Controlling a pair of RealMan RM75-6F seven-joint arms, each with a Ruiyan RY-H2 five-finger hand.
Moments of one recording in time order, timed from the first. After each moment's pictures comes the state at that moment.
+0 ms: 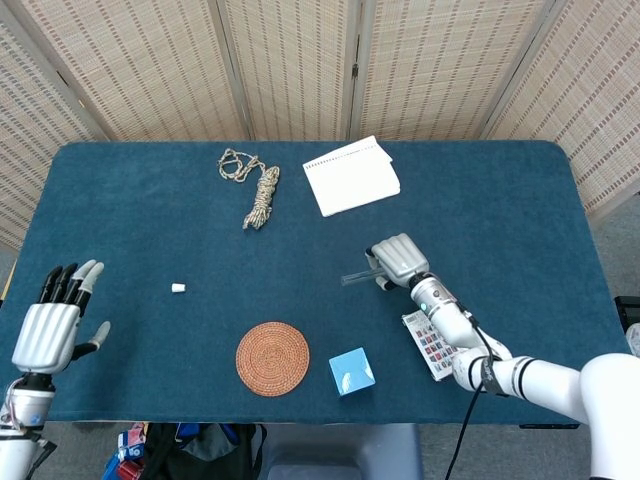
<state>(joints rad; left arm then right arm) -0.24 -1.12 -0.14 -1.70 1.44 1.37 0.23 0.92 -1.50 0.13 -1.28 -1.01 0.73 -0.33</state>
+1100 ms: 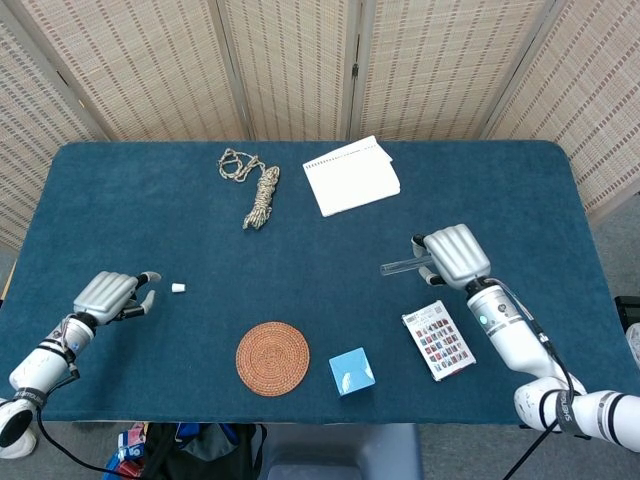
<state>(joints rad) -0.62 -1.13 -0.08 -1.39 1.37 0.68 -0.07 0.75 -1.17 0.14 -1.68 -1.07 0.97 -0.38</state>
